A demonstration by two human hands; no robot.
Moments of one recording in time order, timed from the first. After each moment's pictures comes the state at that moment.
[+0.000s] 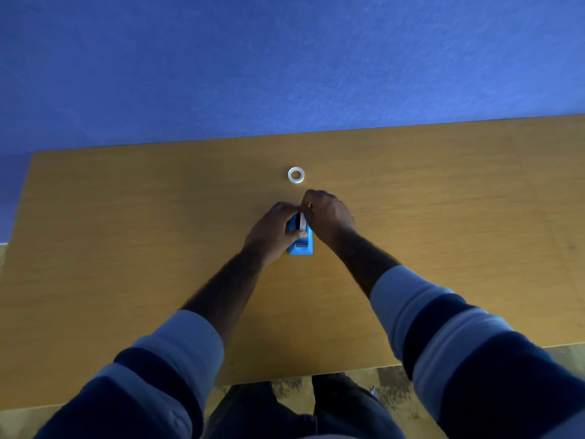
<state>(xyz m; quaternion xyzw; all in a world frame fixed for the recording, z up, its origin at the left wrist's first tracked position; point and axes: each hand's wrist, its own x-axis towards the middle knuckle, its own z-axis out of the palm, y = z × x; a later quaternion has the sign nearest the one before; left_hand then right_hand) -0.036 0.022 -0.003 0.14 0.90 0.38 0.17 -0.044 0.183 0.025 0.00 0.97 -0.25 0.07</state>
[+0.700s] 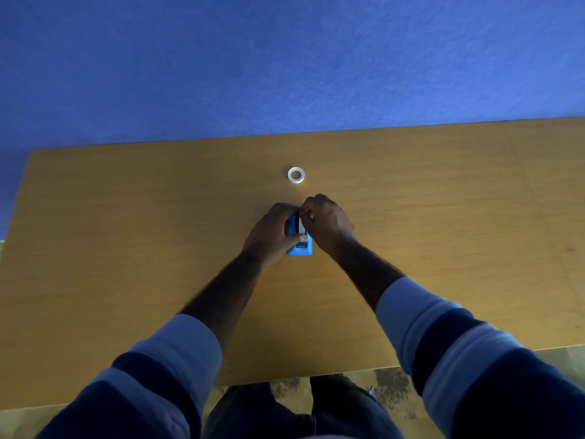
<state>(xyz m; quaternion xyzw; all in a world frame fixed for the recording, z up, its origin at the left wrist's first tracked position) -0.031 0.020 -0.004 0.13 0.89 0.40 0.15 -0.032 0.180 0.026 -0.02 0.96 -0.27 0.04</state>
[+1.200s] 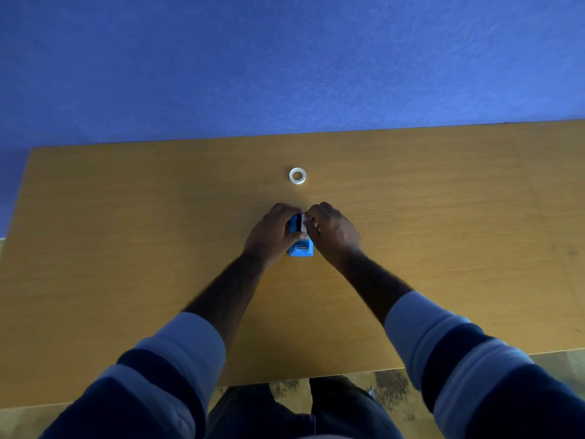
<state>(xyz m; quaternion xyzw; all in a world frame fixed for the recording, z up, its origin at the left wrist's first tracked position) -0.031 0.022 -0.001 0.13 0.90 0.39 0.14 -0.010 0.187 0.022 -0.05 0.96 -0.27 0.01</state>
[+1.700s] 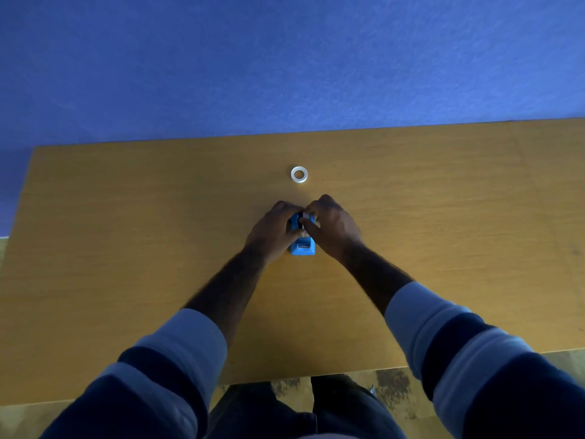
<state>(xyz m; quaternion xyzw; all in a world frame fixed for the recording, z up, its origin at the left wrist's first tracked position) -0.035 0.021 0.003 0.13 0.89 0.40 0.16 -0.021 0.190 0.019 -0.04 0.95 -0.30 0.05</state>
